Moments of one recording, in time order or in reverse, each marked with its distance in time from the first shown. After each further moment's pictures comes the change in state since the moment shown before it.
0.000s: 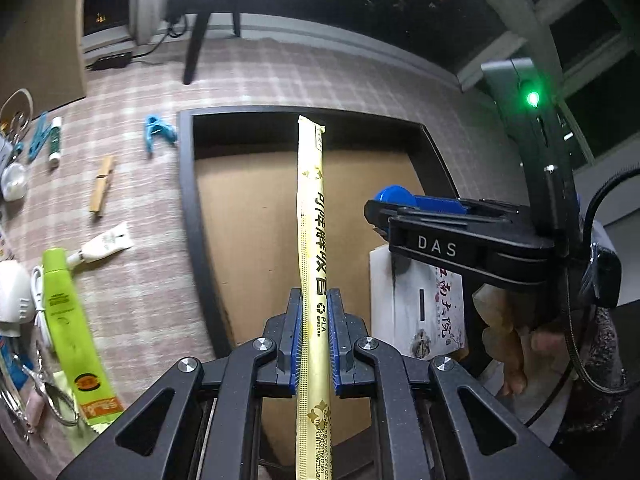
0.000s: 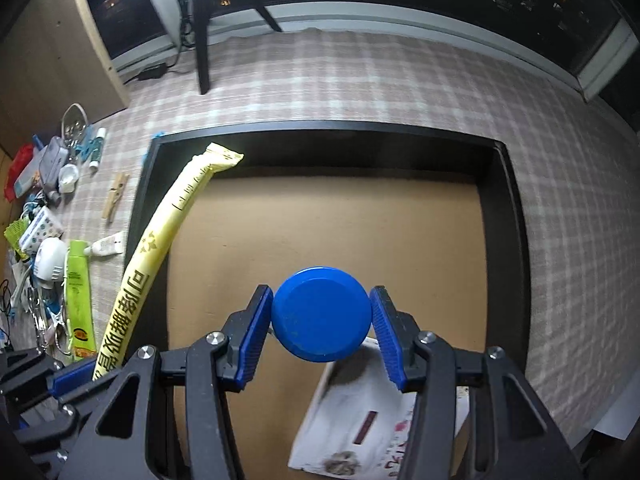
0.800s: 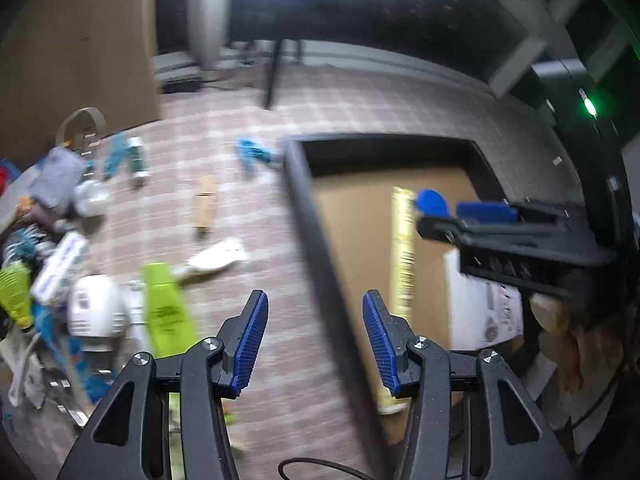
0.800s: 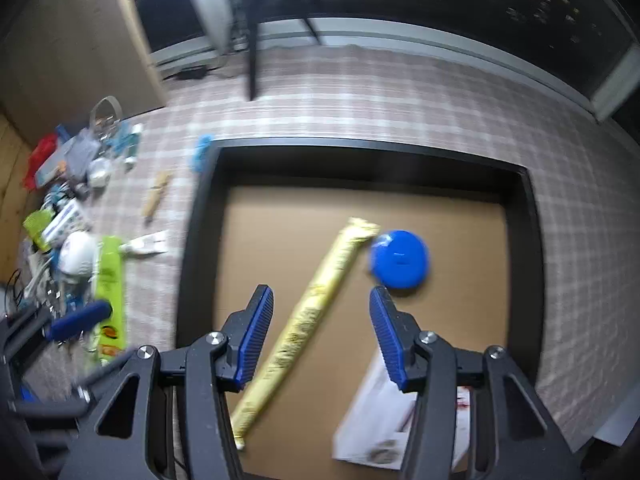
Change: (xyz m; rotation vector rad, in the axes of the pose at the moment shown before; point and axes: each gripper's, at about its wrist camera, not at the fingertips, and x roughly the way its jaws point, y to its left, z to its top) left arm -0.053 0.070 -0.005 0.016 -0.078 0.184; right arm -0.020 0.052 0.003 -0.064 -0.026 0.048
